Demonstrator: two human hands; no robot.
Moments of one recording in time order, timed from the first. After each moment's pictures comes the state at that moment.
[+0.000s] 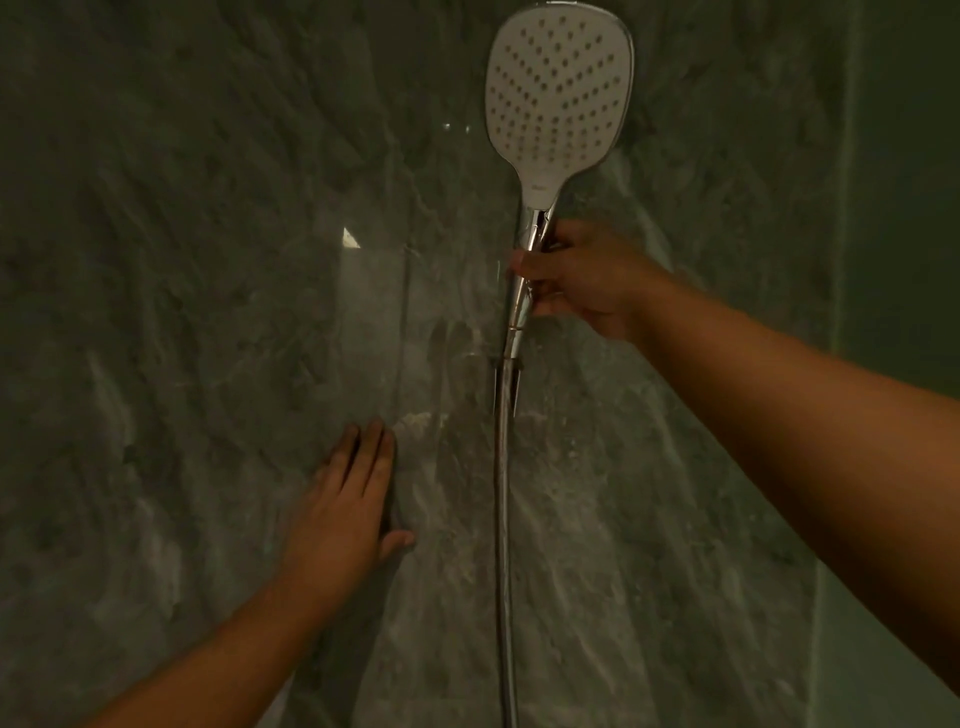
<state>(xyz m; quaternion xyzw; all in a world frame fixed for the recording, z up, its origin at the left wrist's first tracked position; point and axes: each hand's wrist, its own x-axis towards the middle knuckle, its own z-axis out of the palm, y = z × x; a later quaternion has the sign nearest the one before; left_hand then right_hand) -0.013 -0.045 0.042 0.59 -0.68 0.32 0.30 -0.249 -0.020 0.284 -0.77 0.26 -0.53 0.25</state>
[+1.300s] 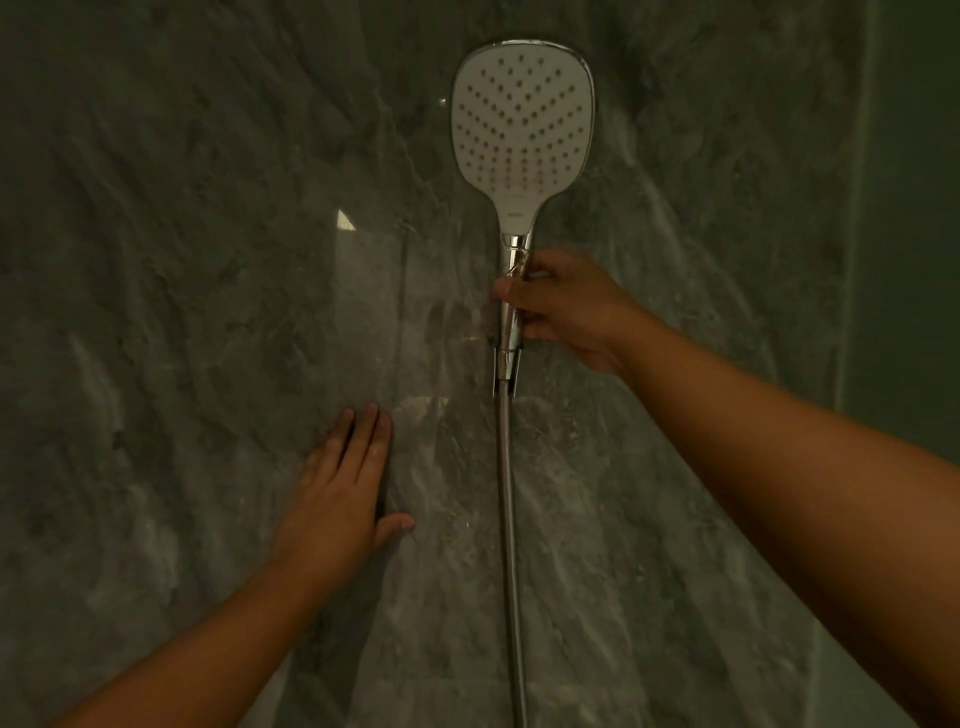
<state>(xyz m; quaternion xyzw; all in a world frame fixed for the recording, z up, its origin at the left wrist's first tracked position) -0.001 -0.065 0.030 0.57 -0.68 0.32 0.33 -0.243 -0.045 0.239 -0.76 0.24 -0.53 0.29</state>
